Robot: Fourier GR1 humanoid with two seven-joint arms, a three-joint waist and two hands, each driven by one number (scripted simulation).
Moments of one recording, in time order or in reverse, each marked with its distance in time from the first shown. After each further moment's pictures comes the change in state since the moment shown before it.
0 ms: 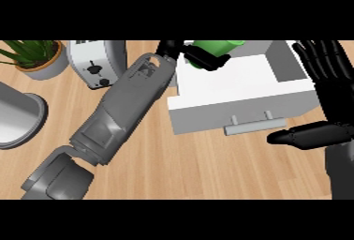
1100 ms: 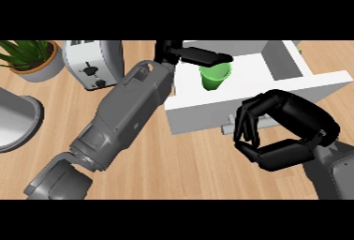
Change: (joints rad) left arm 0.079 0.000 -0.015 -0.100 0.310 -0.010 -0.232; right arm -0.042 -0.076 0.259 0.022 -0.135 0.368 0.104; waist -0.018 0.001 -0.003
